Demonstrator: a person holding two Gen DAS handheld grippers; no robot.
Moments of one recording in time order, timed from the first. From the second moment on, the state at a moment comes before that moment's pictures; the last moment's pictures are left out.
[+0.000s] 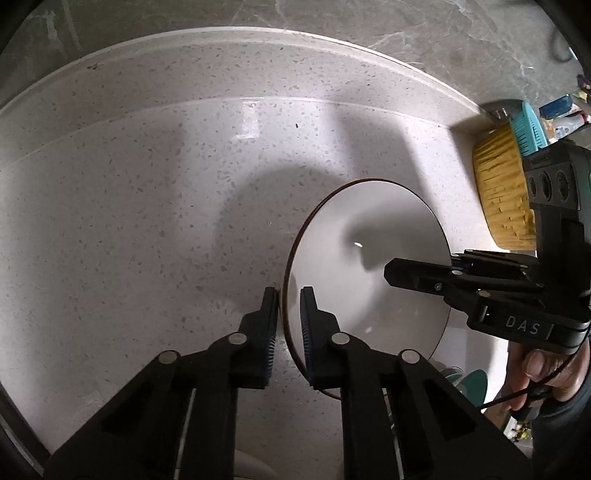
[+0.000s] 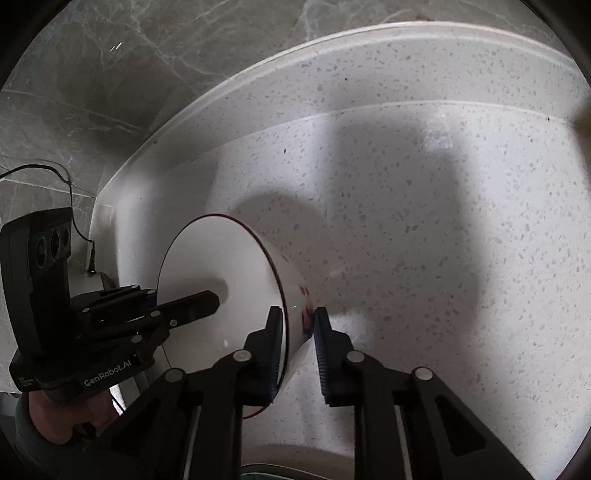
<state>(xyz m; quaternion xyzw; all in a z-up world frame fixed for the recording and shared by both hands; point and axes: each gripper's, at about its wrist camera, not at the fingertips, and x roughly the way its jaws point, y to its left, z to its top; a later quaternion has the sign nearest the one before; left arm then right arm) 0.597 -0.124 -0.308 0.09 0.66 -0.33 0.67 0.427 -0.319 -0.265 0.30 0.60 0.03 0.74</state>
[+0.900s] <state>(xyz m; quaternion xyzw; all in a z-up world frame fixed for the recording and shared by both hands) 0.579 -0.063 -0.231 0.04 0.64 -0.32 0.69 0.417 -0.299 -0.213 0.29 0.59 0.07 0.75</state>
